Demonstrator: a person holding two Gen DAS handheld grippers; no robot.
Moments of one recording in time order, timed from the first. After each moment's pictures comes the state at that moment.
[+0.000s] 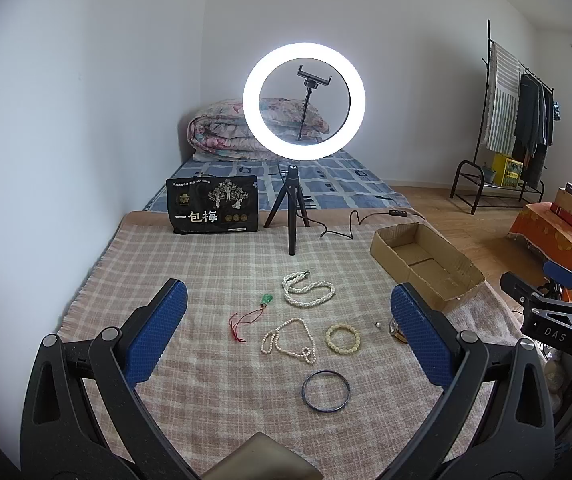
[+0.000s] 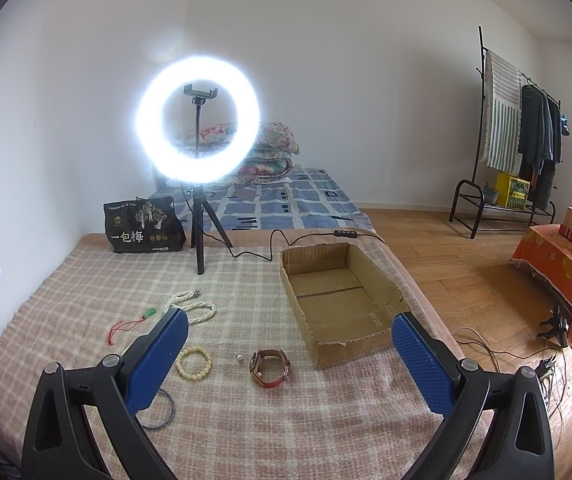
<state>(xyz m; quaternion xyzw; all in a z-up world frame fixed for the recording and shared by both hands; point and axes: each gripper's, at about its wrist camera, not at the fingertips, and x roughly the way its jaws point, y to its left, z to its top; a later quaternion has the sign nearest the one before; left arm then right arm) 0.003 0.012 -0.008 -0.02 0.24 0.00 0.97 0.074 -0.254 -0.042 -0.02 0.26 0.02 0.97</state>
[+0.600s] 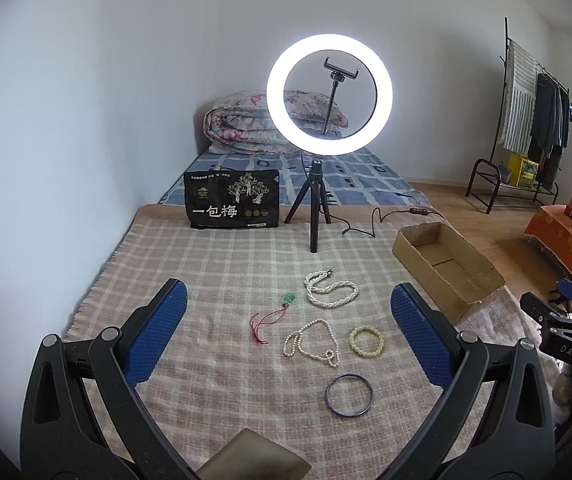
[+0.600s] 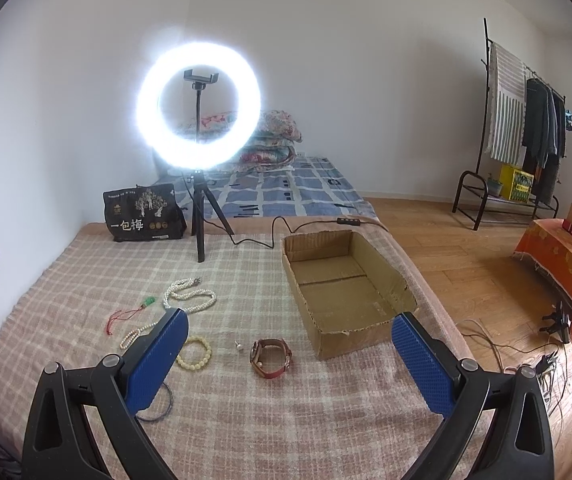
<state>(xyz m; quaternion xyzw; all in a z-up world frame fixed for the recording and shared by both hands) 0.016 0.026 -0.015 -0.03 0.25 0.03 0.97 0.083 -0.255 -0.060 -0.01 0.29 0.03 0.96</state>
